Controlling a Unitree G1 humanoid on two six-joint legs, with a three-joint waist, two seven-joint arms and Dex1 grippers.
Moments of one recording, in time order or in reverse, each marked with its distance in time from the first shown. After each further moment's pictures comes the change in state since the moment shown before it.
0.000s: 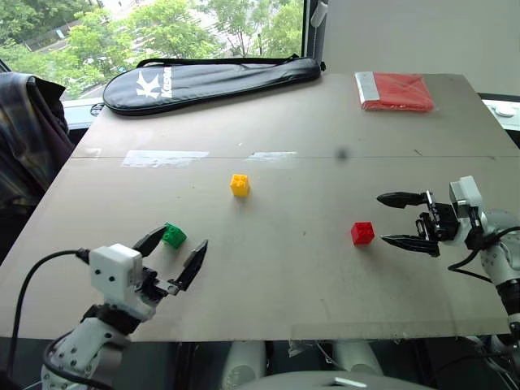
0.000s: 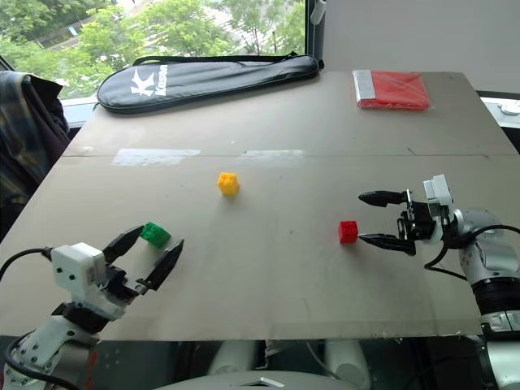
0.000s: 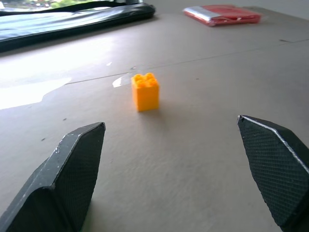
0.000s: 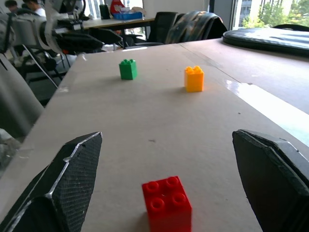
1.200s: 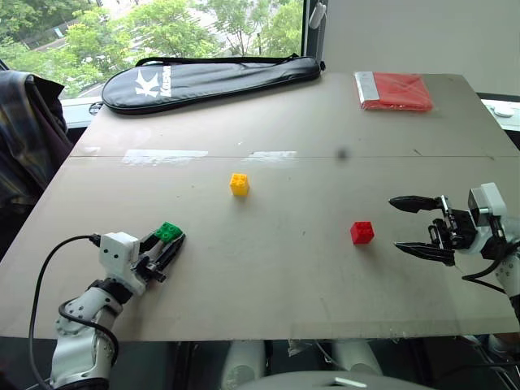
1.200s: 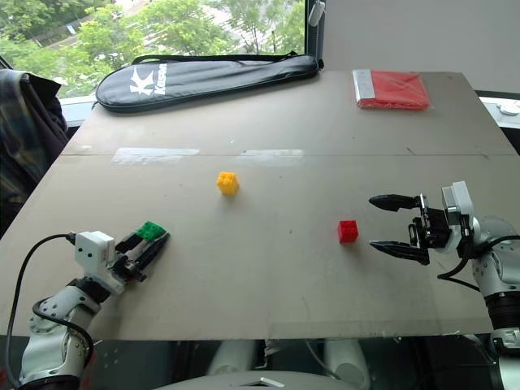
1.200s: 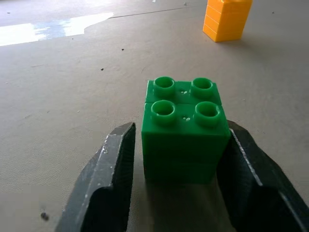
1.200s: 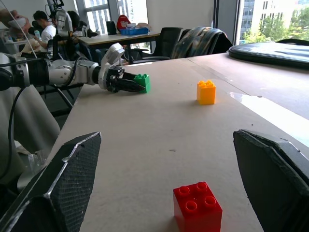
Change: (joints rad) left arm -0.395 0.161 -0.048 0.737 0.062 -0.249 -0.270; right arm 0.082 -0.031 -0.071 -0.063 0.042 -0.002 0.014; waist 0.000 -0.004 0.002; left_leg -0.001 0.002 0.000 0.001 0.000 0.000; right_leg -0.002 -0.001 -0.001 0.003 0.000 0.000
